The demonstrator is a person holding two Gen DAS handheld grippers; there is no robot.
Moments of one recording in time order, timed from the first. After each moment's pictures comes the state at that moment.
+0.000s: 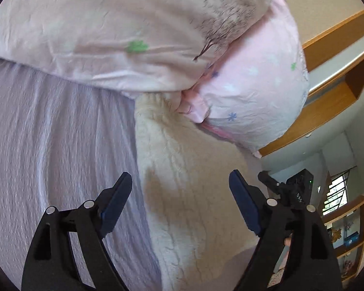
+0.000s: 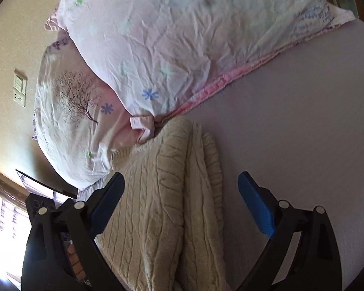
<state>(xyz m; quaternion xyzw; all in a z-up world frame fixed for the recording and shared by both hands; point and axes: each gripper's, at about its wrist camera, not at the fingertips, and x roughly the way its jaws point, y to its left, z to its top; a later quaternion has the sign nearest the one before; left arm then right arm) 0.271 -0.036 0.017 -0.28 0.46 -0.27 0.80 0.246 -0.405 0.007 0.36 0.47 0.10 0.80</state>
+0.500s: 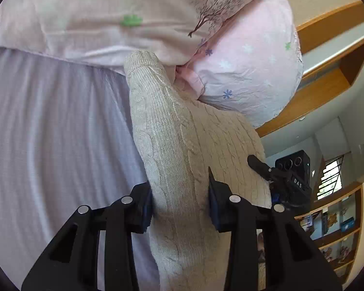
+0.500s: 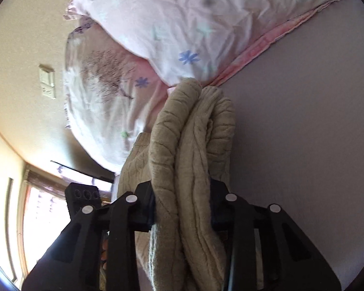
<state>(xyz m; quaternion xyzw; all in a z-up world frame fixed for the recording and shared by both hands) 0.242 -0.016 0.016 -0.24 0.46 -0.31 0.80 0.237 -0.357 0.001 0.43 0.44 0.26 0.74</state>
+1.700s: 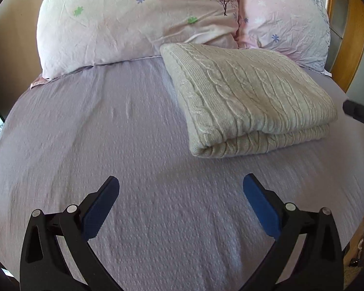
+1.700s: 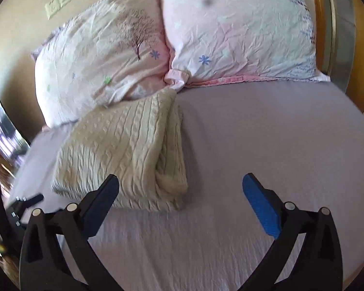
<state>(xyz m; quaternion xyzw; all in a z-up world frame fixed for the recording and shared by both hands) 0.096 0.008 -0.006 0.04 0.43 -0.09 0.90 0.088 -0.252 0.064 0.08 0.43 0.03 0.90</state>
